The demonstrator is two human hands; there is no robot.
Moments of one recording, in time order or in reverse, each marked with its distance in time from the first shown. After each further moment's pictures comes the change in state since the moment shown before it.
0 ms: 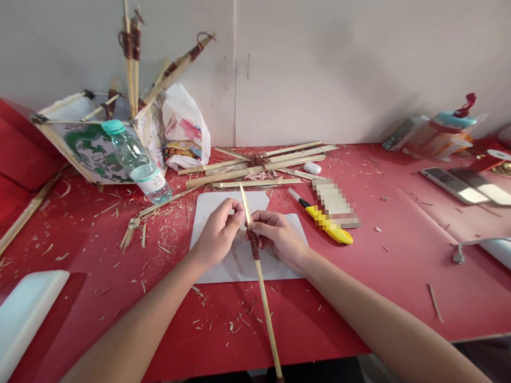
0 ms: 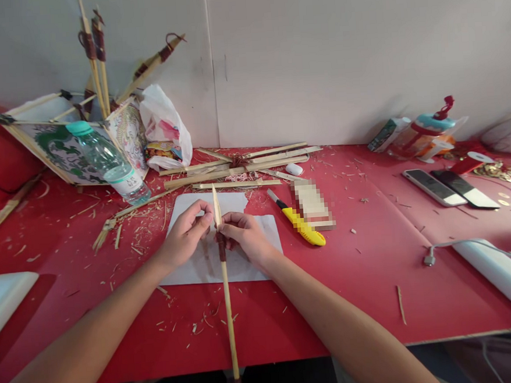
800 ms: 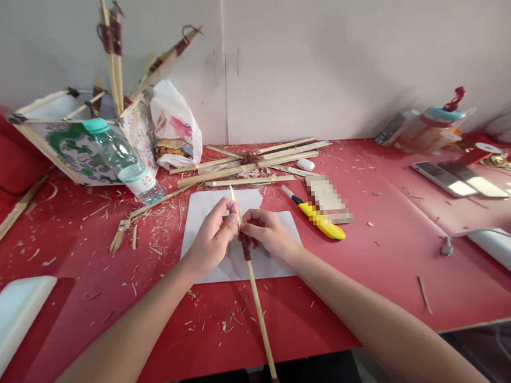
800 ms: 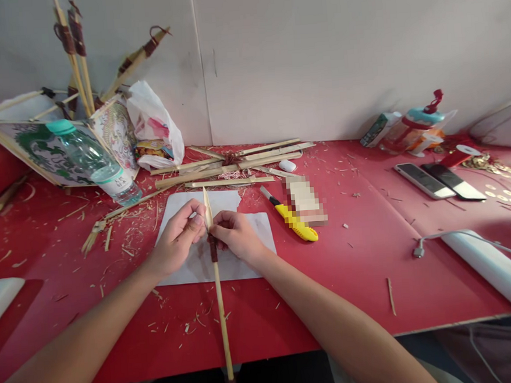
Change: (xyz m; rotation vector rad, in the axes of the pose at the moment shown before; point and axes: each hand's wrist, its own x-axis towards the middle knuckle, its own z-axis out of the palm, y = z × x) left_hand -0.009 0.005 0.011 -0.175 -0.061 0.016; right_hand 0.001 0.001 0.001 -0.160 0.023 -0.047
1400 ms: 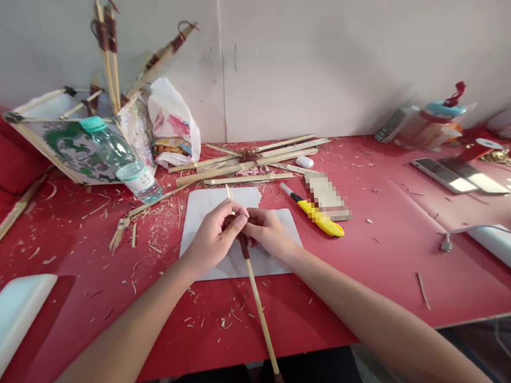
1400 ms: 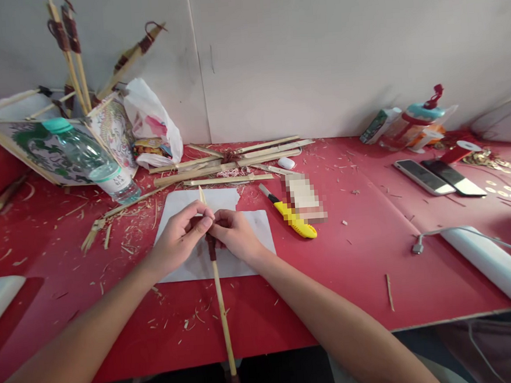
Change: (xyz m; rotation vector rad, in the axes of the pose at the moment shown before) left_hand 0.001 0.008 0.001 0.226 -0.015 0.107; right_hand -0.003 -0.001 0.002 0.013 0.002 -0.023
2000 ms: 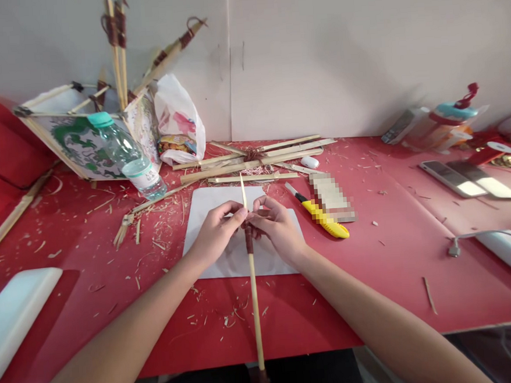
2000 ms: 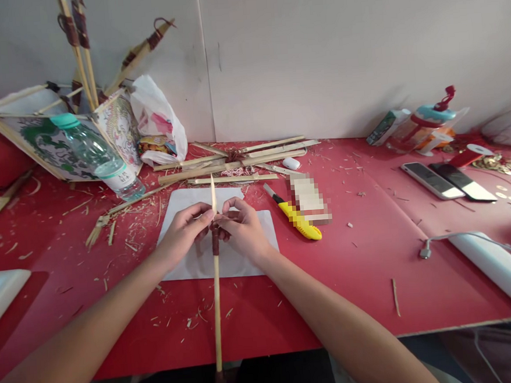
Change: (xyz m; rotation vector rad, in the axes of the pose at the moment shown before) left_hand 0.005 -0.014 0.004 -0.140 0.083 -0.272; right_hand -0.002 -0.006 0.001 0.217 0.089 -0.036
